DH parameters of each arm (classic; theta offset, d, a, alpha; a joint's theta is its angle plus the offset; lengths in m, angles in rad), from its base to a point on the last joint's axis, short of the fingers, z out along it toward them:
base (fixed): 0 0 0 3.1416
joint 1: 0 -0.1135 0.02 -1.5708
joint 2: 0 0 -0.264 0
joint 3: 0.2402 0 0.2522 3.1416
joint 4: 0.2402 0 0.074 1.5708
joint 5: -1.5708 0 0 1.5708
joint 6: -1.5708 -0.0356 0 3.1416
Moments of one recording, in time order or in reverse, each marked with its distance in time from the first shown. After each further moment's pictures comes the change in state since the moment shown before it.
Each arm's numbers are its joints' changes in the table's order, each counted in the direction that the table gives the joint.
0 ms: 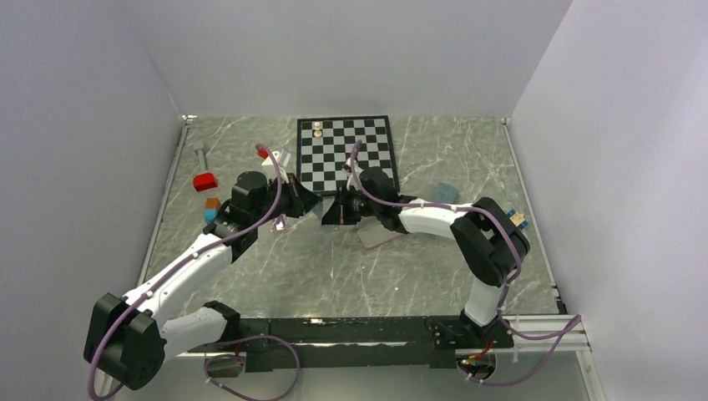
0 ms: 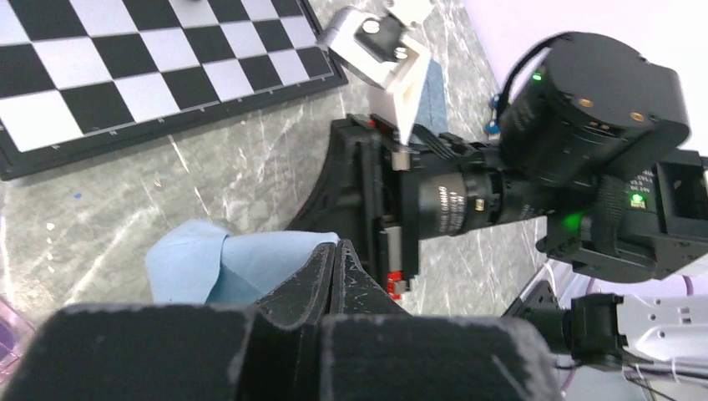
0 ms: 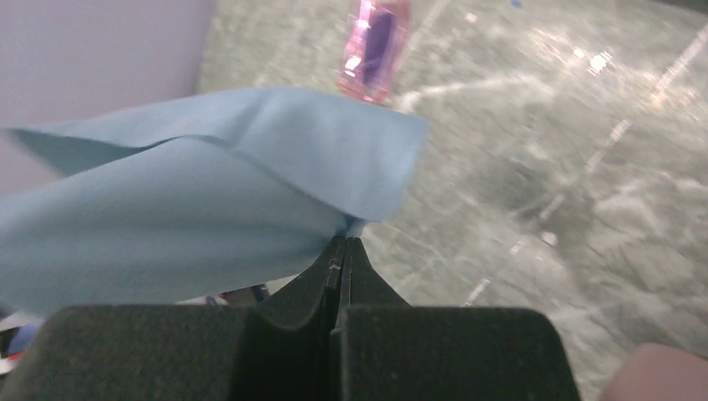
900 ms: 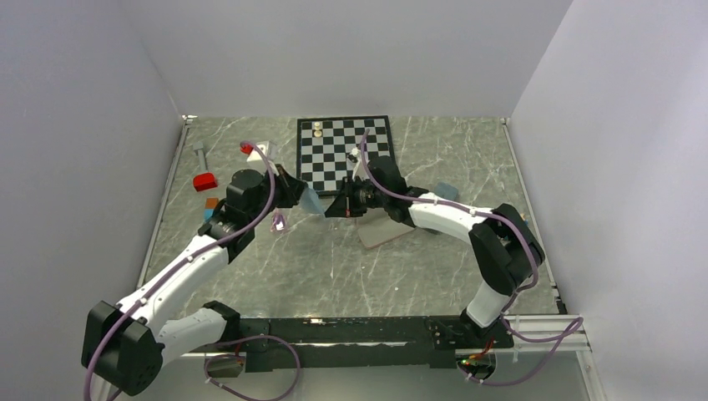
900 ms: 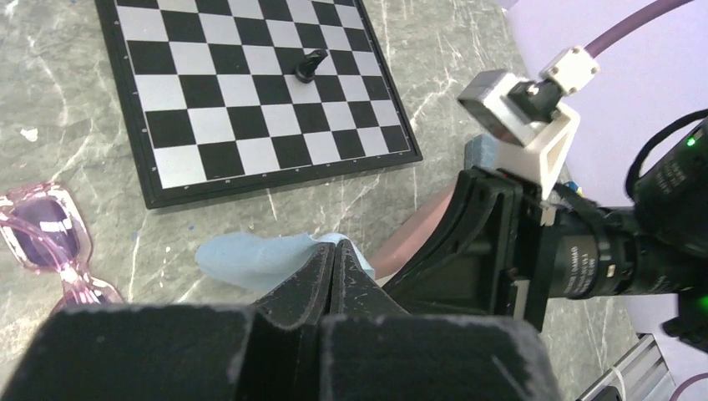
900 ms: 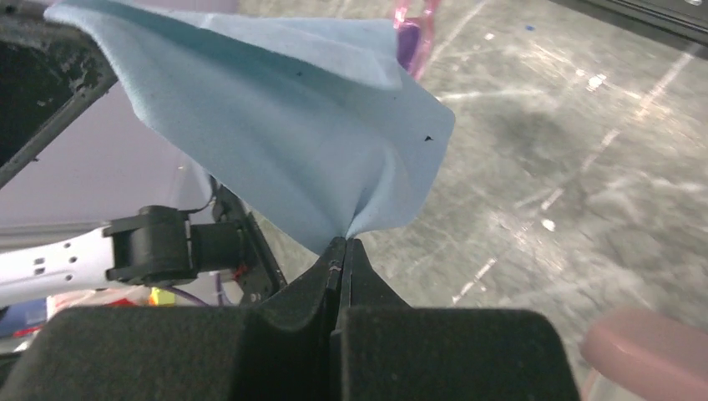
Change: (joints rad) left arm -0.005 0.032 0.035 0.019 0.272 -0.030; right arm 0.041 0.100 0.012 0.035 0.097 0.028
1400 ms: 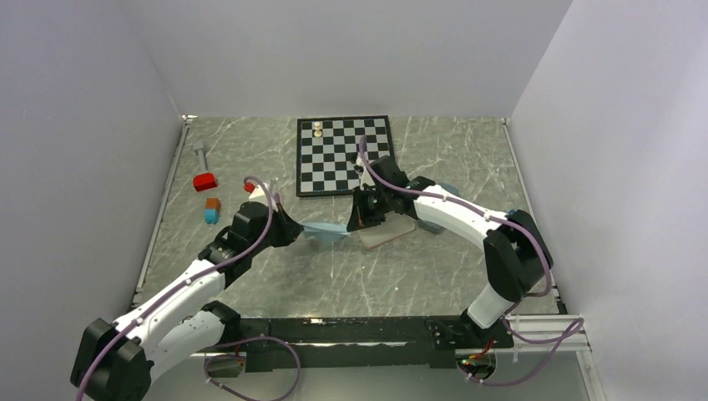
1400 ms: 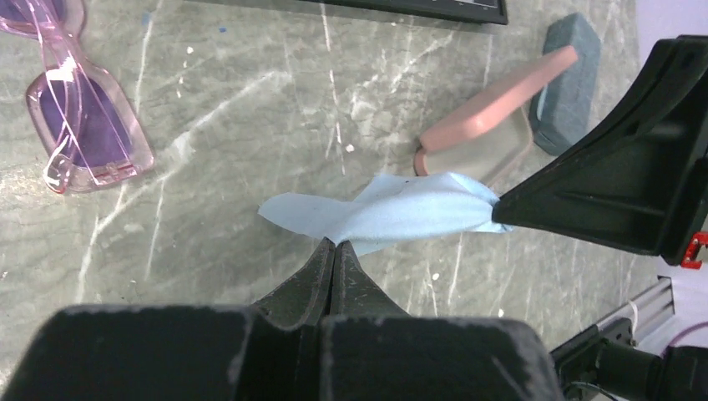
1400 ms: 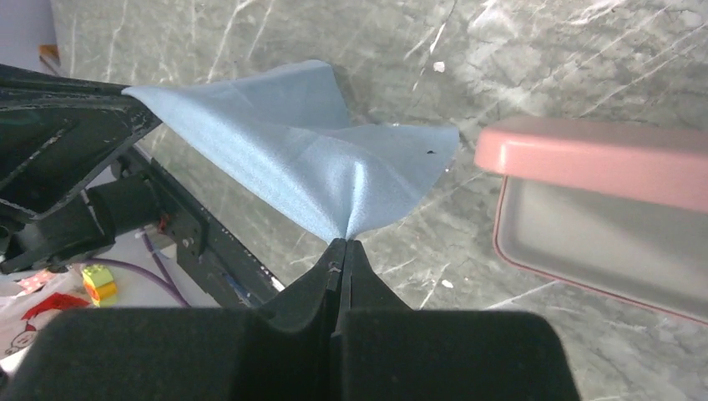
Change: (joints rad) left arm 0.038 0.127 -0.248 0.137 0.026 0.137; right arm 0.001 0.053 0.137 0.620 -0.188 0.155
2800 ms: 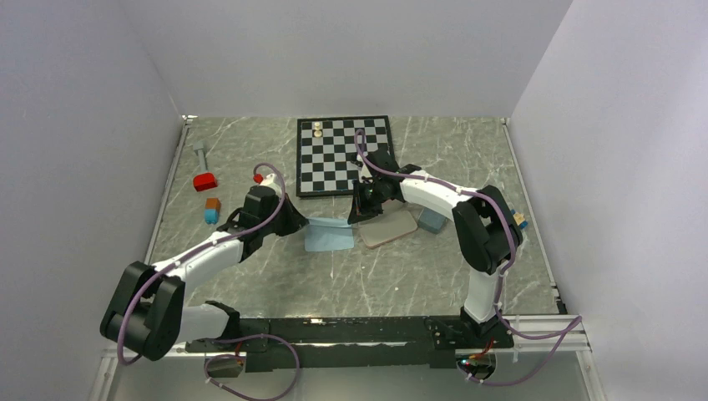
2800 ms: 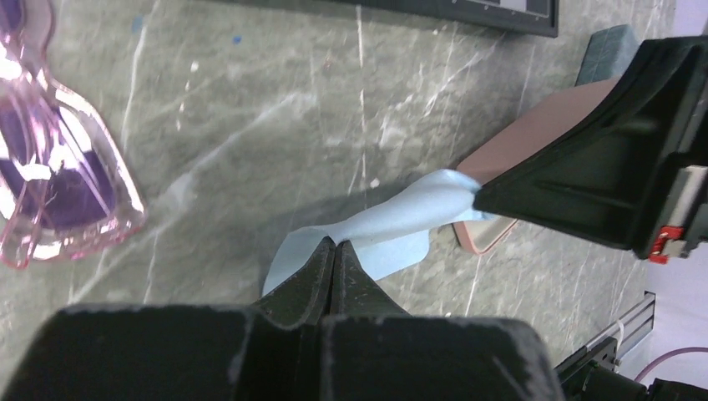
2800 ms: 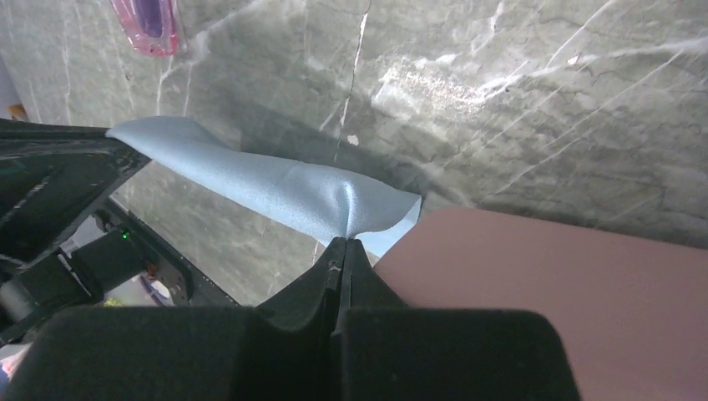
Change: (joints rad) left arm -0.096 -0.298 0.041 -0.137 -0.142 0.032; right arm 0.076 -0.225 0.145 0.039 0.027 -0.010
